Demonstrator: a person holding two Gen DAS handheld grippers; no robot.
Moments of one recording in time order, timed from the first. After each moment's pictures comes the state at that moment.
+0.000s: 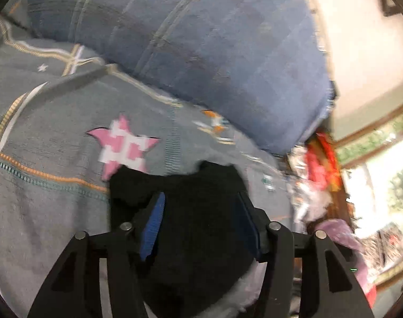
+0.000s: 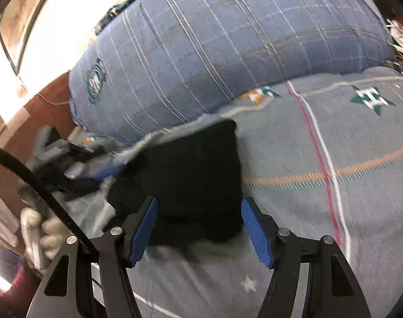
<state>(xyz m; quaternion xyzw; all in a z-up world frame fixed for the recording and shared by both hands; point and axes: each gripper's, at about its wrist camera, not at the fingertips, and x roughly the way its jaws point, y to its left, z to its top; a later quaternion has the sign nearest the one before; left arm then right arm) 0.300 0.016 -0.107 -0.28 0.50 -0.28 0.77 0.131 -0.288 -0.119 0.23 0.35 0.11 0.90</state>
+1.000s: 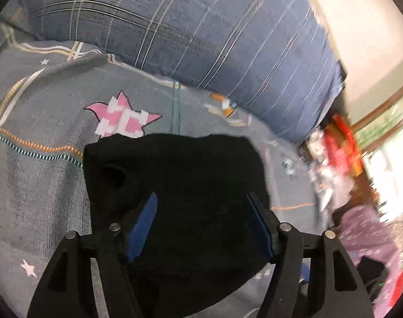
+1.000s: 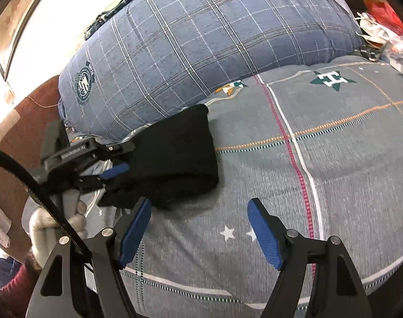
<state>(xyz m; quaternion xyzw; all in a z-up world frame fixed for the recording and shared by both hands) 0.255 -0.009 -0.110 -0.24 0.47 -0.28 0.80 0.059 -0.295 -0.132 0.23 0.36 0.05 0.90</state>
